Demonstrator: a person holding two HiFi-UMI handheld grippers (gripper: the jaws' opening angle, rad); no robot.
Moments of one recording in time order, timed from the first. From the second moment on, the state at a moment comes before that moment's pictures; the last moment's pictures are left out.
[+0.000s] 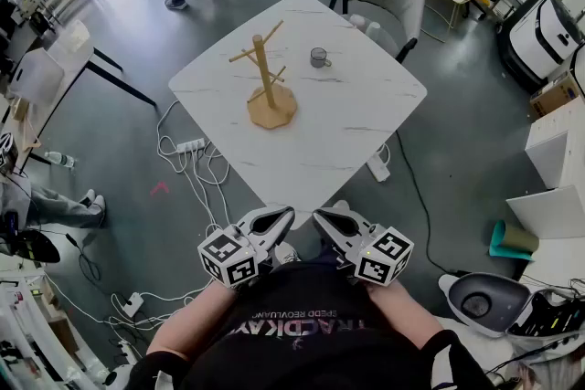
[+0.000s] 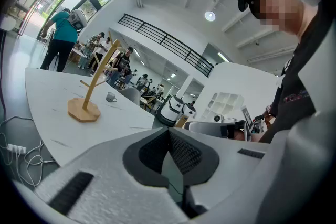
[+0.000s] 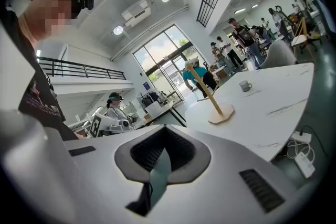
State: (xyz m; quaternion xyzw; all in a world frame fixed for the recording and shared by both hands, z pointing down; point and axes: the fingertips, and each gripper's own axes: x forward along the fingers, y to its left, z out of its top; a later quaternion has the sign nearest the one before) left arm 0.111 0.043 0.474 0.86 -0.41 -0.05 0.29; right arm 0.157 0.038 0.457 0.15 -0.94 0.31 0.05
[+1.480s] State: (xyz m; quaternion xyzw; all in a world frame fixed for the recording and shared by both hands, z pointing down) left arm 0.099 0.067 0.476 0.86 -0.42 -0.06 0.29; right arm 0.146 0.043 0.449 0.15 -0.94 0.29 0.04
